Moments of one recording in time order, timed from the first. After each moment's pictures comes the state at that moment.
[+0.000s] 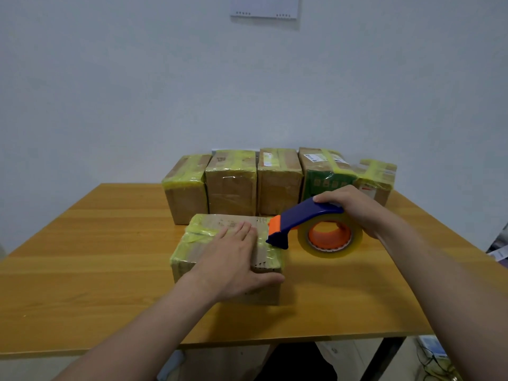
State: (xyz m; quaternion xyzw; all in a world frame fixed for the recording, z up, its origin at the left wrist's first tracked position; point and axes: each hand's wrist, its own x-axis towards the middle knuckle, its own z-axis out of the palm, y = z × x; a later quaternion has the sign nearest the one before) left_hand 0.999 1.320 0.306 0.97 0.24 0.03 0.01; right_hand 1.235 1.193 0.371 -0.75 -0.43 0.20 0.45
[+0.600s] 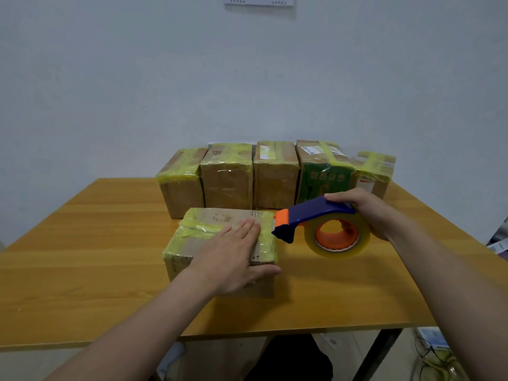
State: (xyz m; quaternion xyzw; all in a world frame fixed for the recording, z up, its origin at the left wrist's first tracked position) left_hand 1.006 1.321 0.293 0.98 0.21 0.03 0.01; right_hand 1.259 1.169 0.354 -0.72 -0.41 0.28 0.48
